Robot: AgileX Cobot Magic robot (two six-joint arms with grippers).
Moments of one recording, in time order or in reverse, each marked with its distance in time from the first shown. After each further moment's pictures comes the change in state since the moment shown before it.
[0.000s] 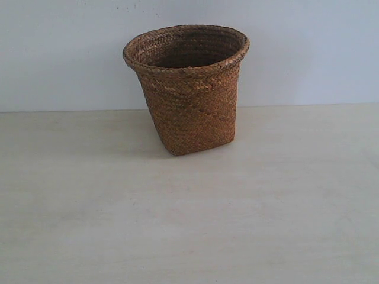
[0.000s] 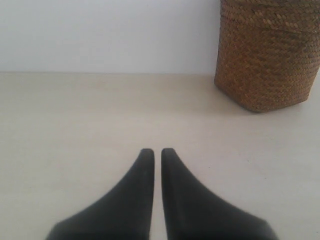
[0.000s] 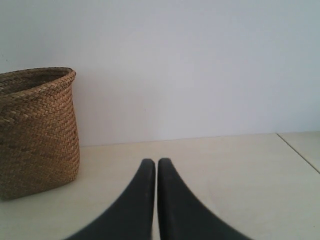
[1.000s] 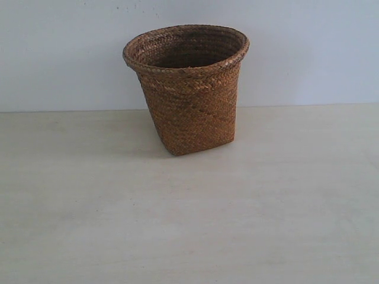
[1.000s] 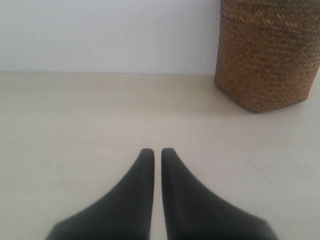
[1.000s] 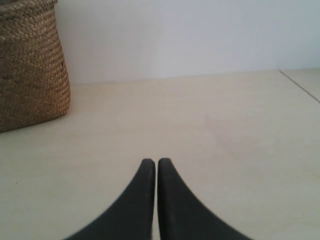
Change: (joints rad) left arm 0.000 0.000 0.000 0.000 0.000 0.000; right arm 0.000 -0.060 0.176 0.008 0.064 -0.002
